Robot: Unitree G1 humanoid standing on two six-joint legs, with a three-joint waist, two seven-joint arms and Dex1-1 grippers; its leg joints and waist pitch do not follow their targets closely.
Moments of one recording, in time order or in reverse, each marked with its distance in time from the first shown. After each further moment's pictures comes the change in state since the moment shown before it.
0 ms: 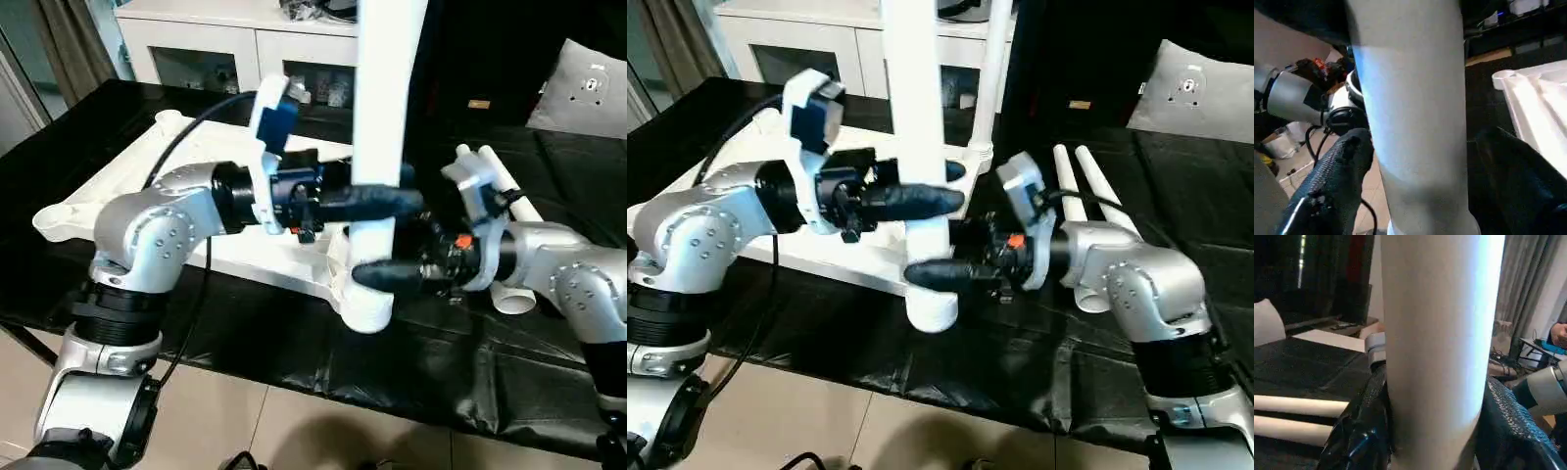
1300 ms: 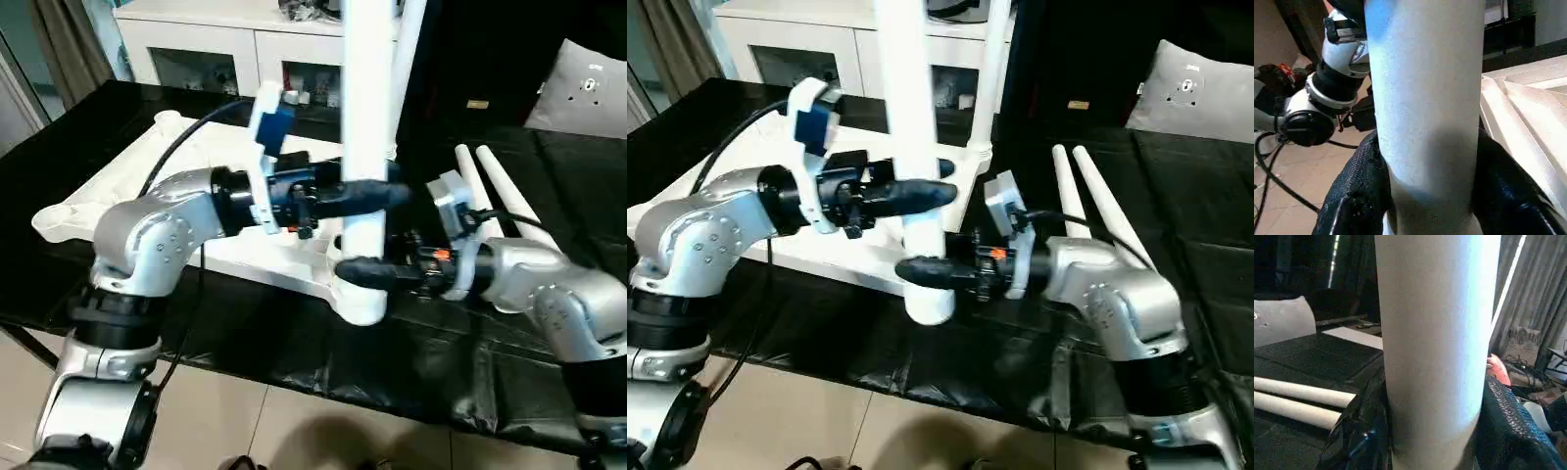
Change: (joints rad) left arm 0.059 -0.002 0.034 0.008 0.044 -0.030 0.074; right arm 0.088 0.103 -0.005 -0.036 -0.117 -0.090 -0.137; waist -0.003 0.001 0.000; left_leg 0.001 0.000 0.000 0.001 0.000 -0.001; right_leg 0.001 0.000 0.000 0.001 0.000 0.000
